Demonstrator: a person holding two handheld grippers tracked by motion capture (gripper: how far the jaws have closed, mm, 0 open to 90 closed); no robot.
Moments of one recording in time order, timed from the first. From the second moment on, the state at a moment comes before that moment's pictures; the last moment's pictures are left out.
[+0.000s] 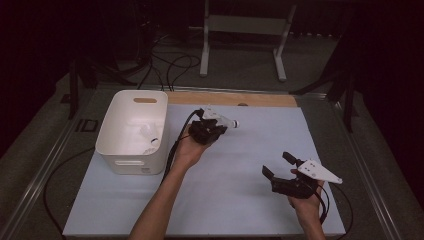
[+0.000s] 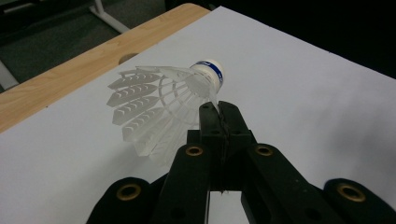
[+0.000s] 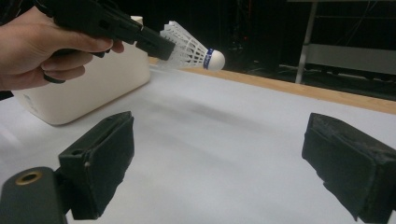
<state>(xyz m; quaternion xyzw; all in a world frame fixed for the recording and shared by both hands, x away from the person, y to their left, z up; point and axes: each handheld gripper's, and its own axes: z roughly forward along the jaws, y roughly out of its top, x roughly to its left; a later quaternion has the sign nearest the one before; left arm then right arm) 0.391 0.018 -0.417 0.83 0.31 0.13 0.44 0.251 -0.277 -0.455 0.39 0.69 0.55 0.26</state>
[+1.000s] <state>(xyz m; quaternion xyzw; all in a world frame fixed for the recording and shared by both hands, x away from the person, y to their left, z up) 0.382 0.027 -0.403 0.84 0.28 0.13 0.45 0.251 -0.277 -0.456 0.39 0.69 0.55 0.26</state>
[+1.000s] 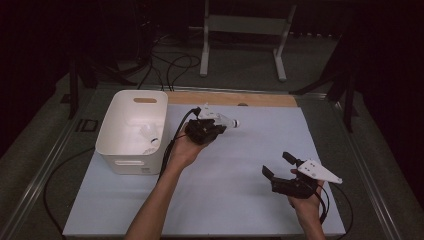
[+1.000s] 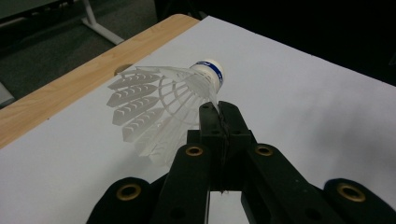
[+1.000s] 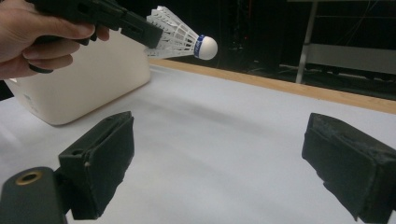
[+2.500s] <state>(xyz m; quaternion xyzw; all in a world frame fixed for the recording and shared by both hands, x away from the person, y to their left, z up) 0.367 0.051 -0.381 0.83 0.26 0.14 0.47 0.251 -0.276 -0.455 0.39 0.69 0.55 0.26</state>
